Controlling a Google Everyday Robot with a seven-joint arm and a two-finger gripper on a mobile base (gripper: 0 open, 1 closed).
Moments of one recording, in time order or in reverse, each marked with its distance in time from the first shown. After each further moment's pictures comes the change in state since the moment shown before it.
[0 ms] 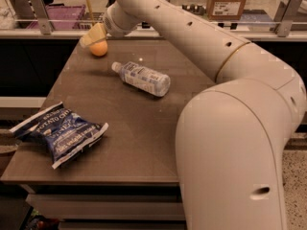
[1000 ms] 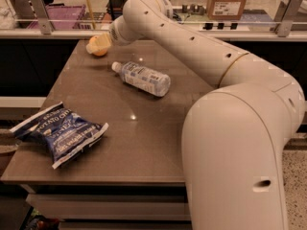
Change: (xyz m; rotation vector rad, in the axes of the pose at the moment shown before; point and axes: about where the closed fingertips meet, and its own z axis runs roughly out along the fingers) arm 0.012 -0.029 0.029 0.028 -0.096 -0.025
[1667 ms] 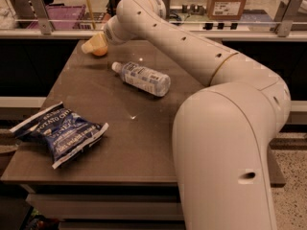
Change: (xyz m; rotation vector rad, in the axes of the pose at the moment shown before) arm -0.010 0.010 0.016 -0.010 -0.009 -0.042
